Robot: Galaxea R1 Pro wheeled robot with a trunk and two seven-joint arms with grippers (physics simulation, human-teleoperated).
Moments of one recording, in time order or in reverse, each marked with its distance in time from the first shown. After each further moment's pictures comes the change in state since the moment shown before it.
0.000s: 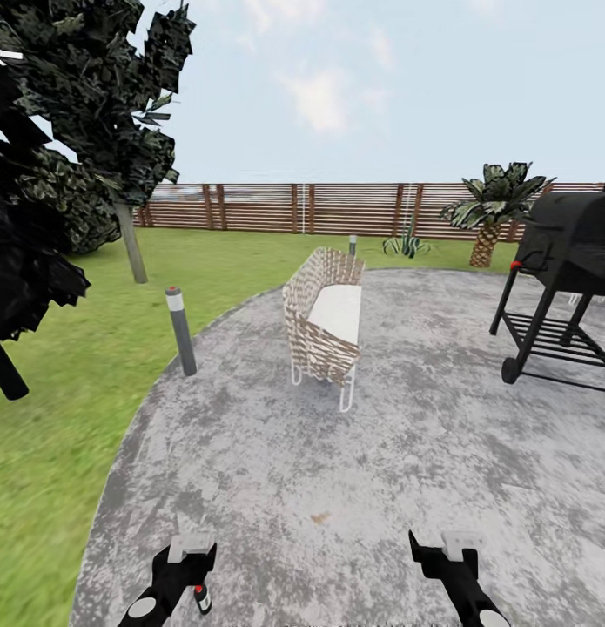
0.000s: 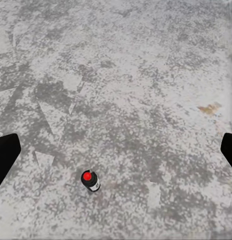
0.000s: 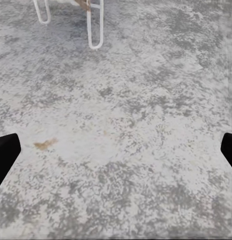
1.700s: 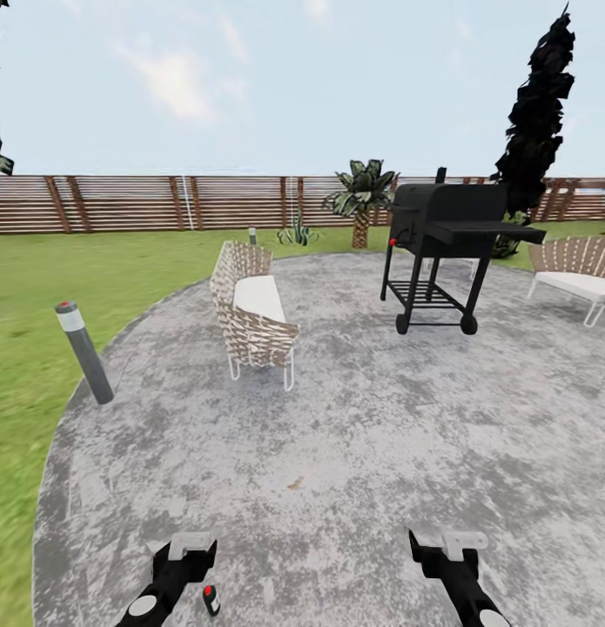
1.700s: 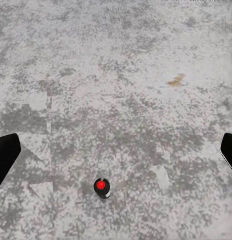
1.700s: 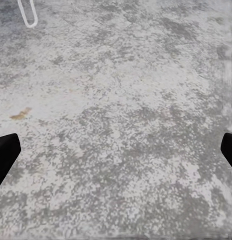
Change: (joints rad) left arm 0.001 -0.001 0.000 -0.013 0.001 -0.004 0.002; right arm 0.000 0.000 -0.002 0.000 0.000 -0.001 0.000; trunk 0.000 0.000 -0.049
